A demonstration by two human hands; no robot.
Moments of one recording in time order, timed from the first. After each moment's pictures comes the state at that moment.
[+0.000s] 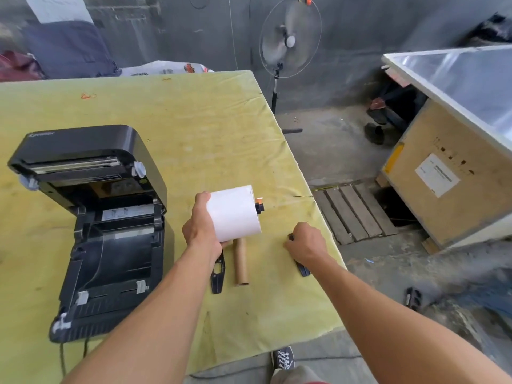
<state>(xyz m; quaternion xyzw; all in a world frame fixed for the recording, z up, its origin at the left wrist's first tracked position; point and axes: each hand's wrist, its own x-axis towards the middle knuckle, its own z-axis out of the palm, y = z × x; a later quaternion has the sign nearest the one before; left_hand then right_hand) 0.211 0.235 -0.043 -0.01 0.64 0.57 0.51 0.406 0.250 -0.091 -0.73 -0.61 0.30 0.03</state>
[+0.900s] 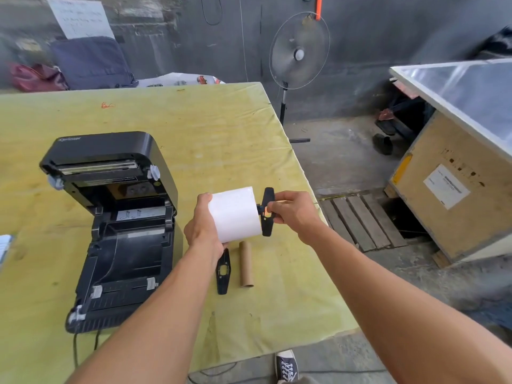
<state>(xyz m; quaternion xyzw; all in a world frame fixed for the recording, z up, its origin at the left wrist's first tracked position) 0.206 0.228 -0.030 0.00 0.64 0.58 0.51 0.378 0.282 -0.032 -0.60 -0.50 0.53 0.33</state>
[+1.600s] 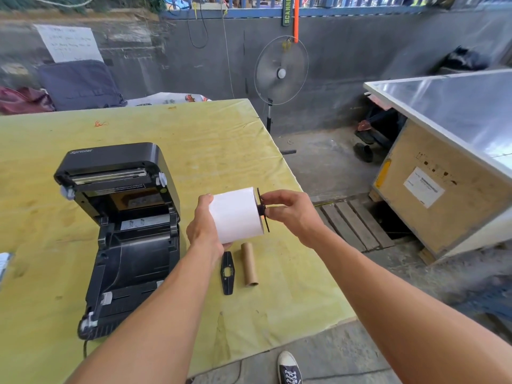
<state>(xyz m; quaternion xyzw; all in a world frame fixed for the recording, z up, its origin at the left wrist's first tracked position) 0.195 0.213 -0.015 0.05 0.62 0.57 0.55 0.378 0.244 -0.009 -0.51 -0.58 0.50 0.38</state>
